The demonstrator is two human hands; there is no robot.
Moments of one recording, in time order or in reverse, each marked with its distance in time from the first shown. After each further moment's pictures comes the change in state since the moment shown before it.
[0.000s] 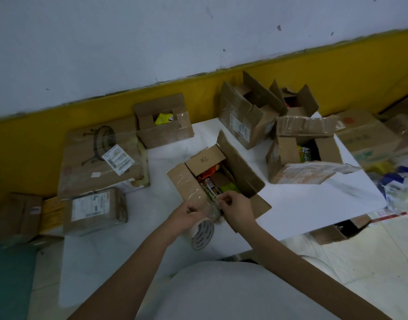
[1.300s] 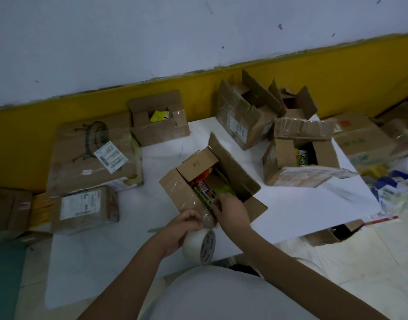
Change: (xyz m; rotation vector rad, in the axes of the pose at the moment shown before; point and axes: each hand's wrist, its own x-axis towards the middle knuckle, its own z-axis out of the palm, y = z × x) left_hand -0.004 -0.016 0.017 -0.596 -0.269 -0.047; right_hand 0.008 0.003 0.004 -0.478 -0.041 -0.149
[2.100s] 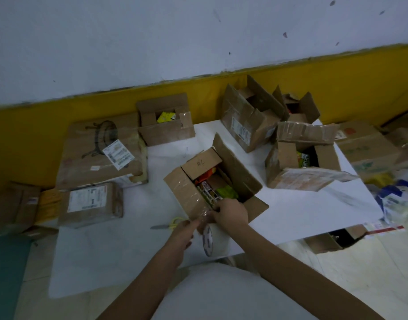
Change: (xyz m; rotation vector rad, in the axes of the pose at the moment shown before) left_hand -0.005 -0.025 0.028 -0.035 0.410 -0.121; right_hand -0.005 -0.008 0.003 -0.060 -0.128 0.106
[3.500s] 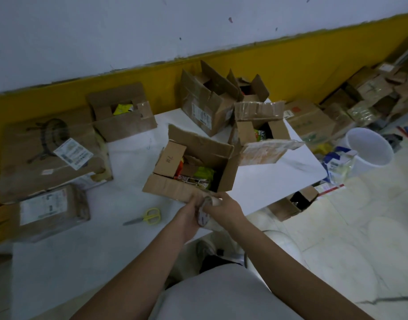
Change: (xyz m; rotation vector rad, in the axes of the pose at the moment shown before) left_hand -0.018 0.002 0.064 -0.288 -0.508 -0.122; right_hand -0.101 0.017 -0.040 0.570 -0.023 0.351
